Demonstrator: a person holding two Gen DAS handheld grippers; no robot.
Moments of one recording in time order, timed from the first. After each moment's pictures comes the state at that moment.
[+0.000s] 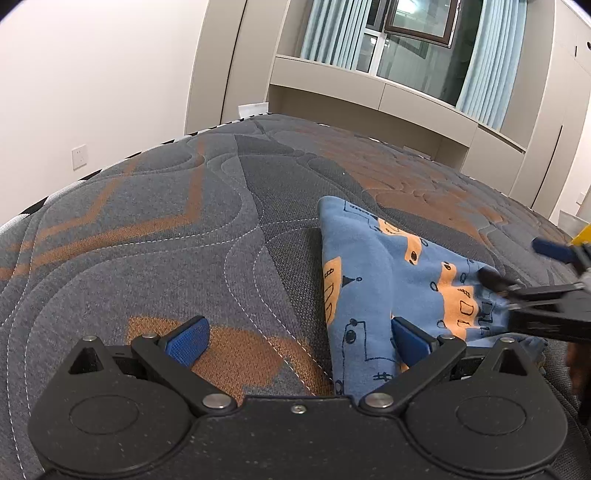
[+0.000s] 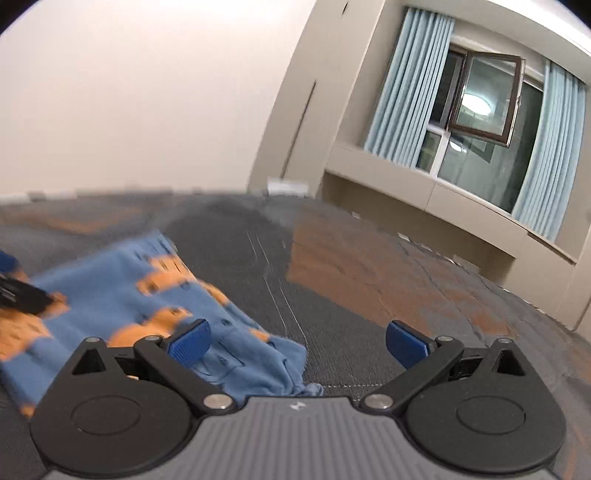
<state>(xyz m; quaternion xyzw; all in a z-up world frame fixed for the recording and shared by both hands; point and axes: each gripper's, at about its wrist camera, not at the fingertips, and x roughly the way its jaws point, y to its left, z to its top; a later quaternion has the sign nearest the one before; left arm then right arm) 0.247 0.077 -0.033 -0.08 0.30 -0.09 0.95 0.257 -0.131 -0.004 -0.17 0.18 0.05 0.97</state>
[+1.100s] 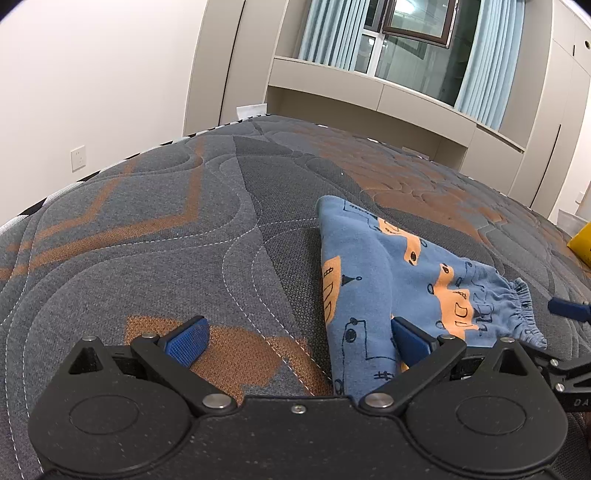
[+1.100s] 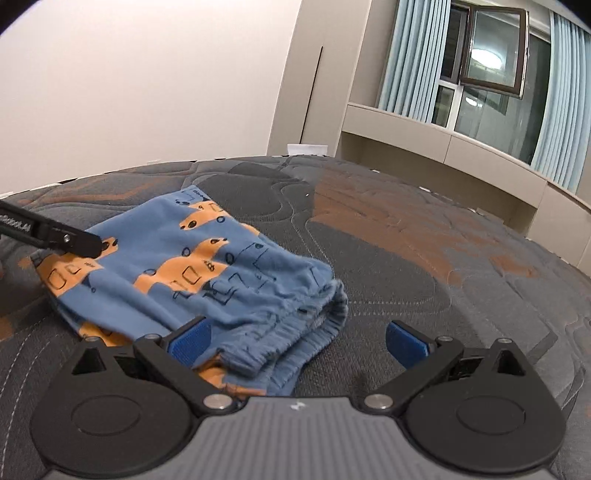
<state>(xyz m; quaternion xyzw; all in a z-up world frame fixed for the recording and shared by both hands) 0.246 0.079 -0.032 -0.08 0.30 -0.09 0.95 0.201 -0.164 -0.023 -0.11 0.23 0.10 0.96</state>
